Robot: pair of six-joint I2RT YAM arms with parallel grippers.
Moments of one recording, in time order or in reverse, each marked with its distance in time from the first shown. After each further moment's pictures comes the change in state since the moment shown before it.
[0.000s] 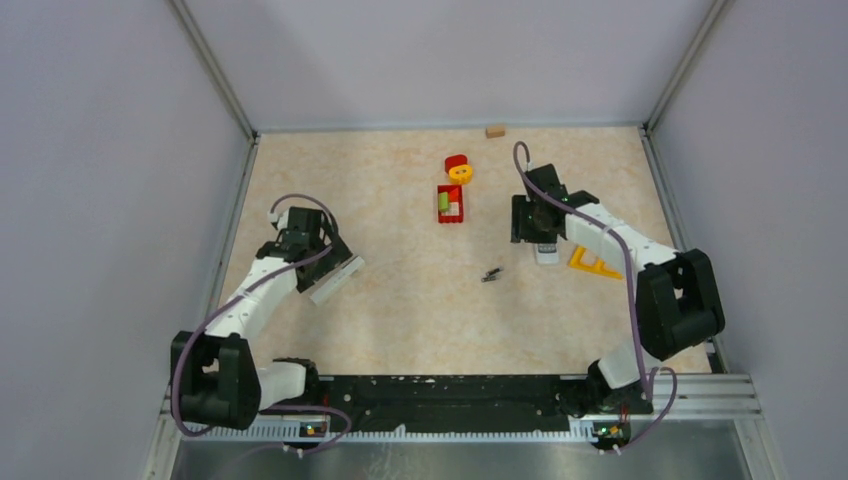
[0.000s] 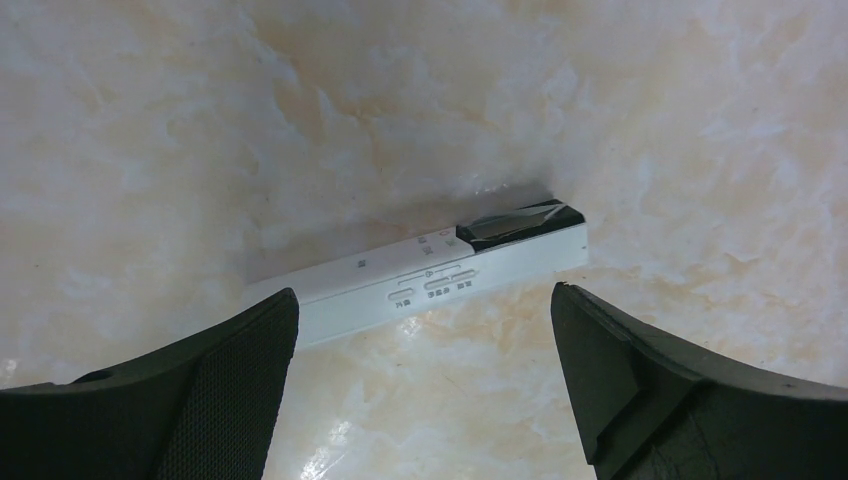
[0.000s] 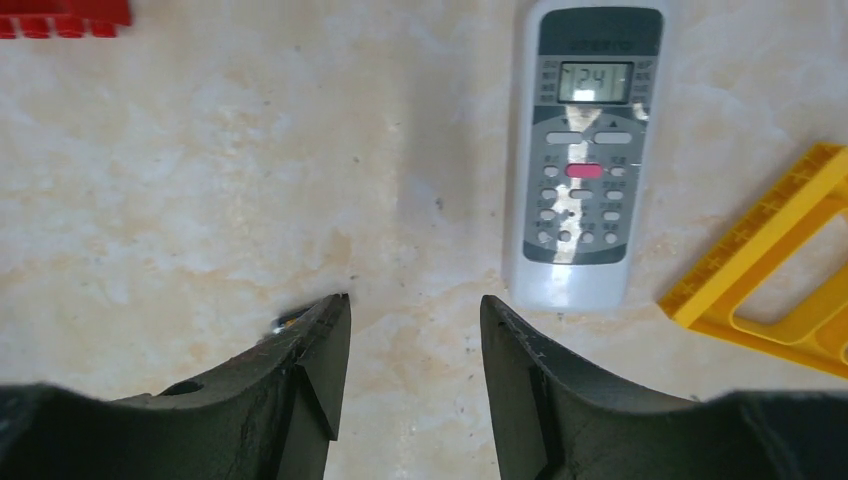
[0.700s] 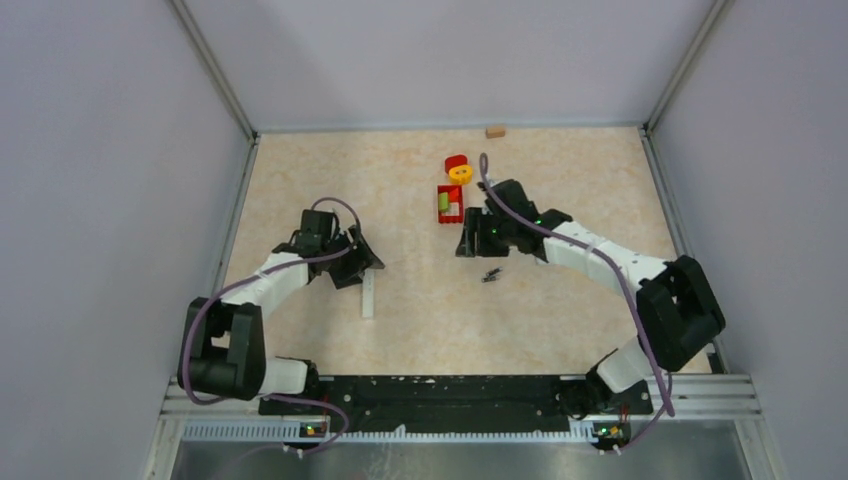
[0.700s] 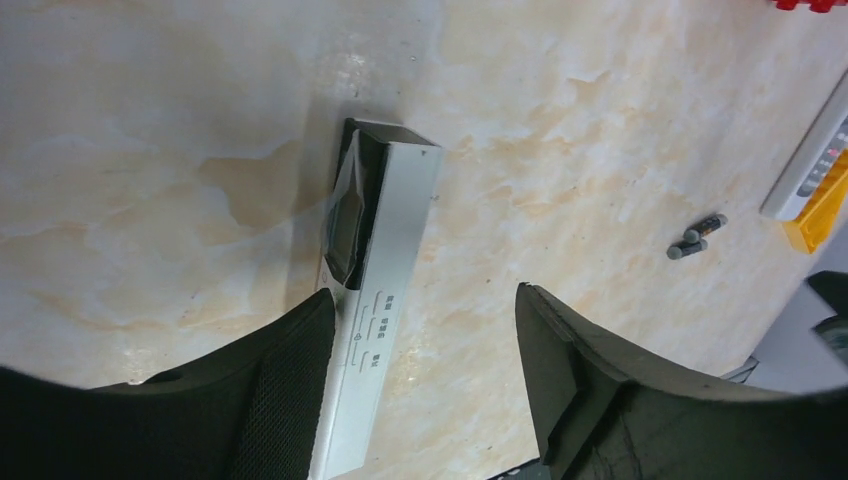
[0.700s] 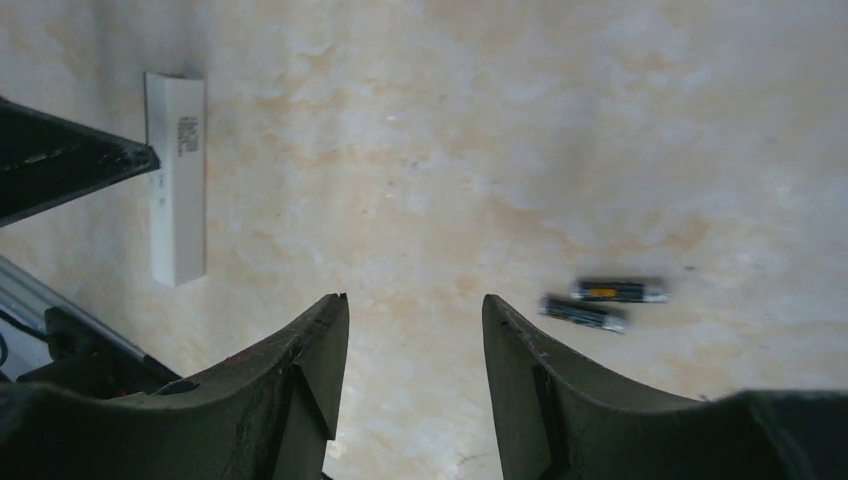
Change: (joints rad) left arm -0.024 0.163 -0.089 0.250 0.503 0.050; right arm 0.190 -0.077 -0.059 0.189 -0.283 0.135
